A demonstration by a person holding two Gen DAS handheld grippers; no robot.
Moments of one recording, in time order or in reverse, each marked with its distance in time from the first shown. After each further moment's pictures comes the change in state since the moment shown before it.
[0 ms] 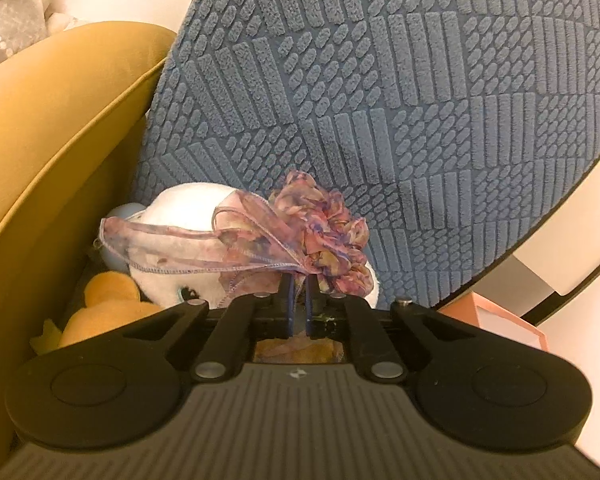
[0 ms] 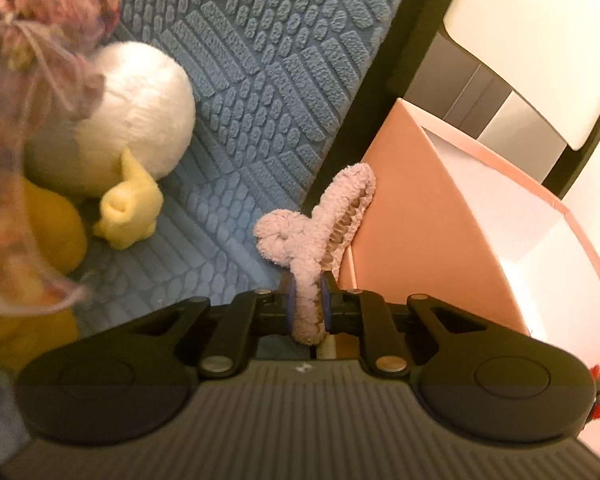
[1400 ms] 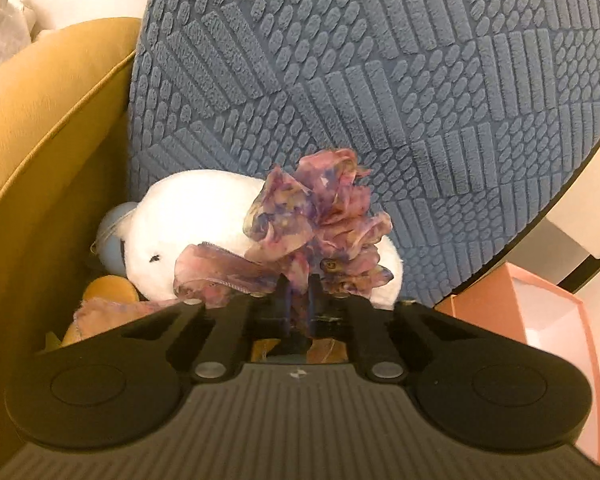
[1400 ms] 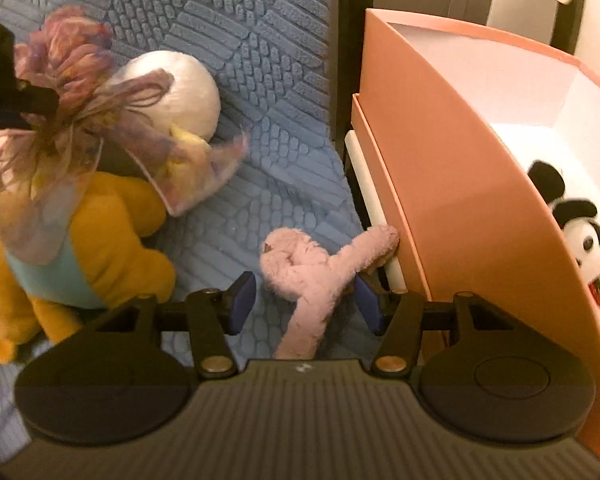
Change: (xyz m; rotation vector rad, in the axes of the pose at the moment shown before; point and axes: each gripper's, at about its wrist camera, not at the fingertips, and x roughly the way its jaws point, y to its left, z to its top) left arm 0.025 -0.014 -0.007 0.109 0.042 0.092; right arm -0.032 -0.010 -0.013 0.277 0.144 0.212
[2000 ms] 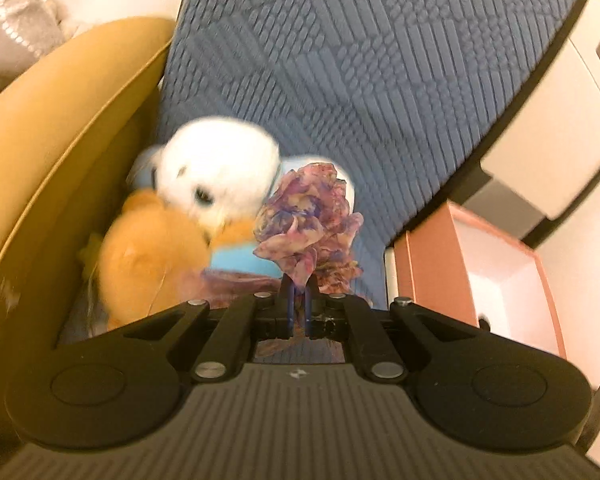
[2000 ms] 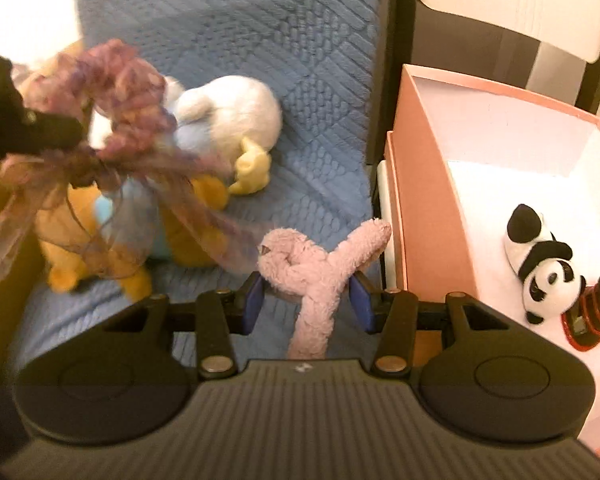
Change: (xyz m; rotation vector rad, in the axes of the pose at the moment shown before) left arm -0.102 -0.010 -0.063 -0.003 0.051 -0.035; right arm -0.081 -0.020 -0.013 -0.165 -0.032 0.181
